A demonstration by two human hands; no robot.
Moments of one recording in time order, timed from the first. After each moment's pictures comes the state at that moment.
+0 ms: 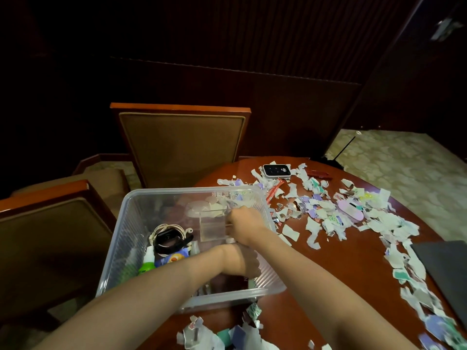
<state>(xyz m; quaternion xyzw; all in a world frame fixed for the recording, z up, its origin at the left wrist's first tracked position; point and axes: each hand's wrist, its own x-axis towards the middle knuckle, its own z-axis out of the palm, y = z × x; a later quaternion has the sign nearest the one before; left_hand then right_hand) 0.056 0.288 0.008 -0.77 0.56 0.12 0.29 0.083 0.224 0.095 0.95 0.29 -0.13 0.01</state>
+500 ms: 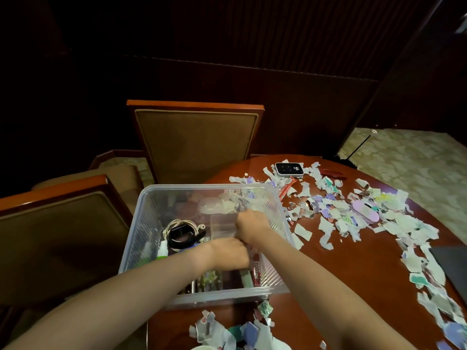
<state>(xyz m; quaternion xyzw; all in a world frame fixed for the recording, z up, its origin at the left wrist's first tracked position) 0.033 0.325 0.048 -0.85 0.49 0.13 0.13 0.083 0.236 0.079 0.95 0.27 -0.16 0.06</state>
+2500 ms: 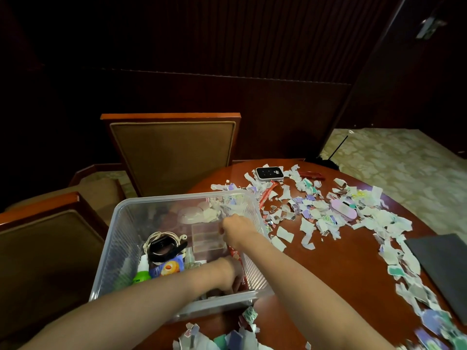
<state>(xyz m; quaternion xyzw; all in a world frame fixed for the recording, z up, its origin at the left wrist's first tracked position) 0.030 0.275 0.040 -0.89 0.20 0.39 -0.06 0.089 0.220 0.081 0.95 0.28 -0.17 0.00</state>
